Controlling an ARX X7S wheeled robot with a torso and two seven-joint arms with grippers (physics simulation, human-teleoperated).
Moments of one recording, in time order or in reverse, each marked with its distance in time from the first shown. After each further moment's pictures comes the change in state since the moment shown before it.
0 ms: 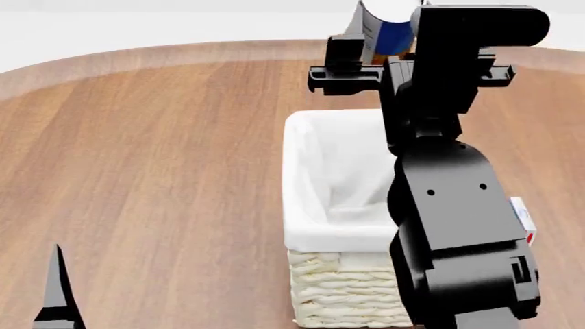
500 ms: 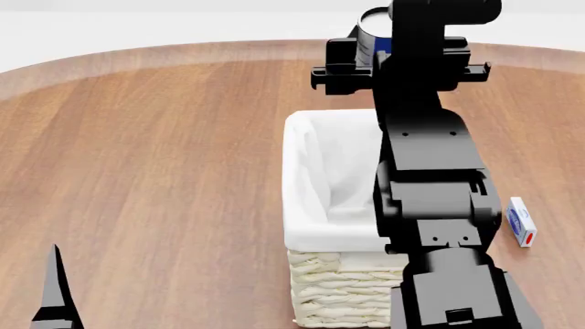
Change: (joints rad) left arm -0.001 -0.008 0.000 0.004 -0.010 -0.003 -0.012; right arm 0.339 -0.123 -0.027 0.821 -0.106 -0.202 -0.099
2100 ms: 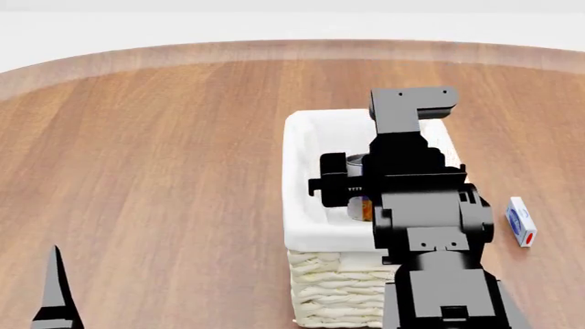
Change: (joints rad) left arm -0.004 -0.022 0.012 -0.026 -0.018 0.029 -0.022; right arm 0.016 -0.031 0.169 0.149 -0.245 0.496 -0.152
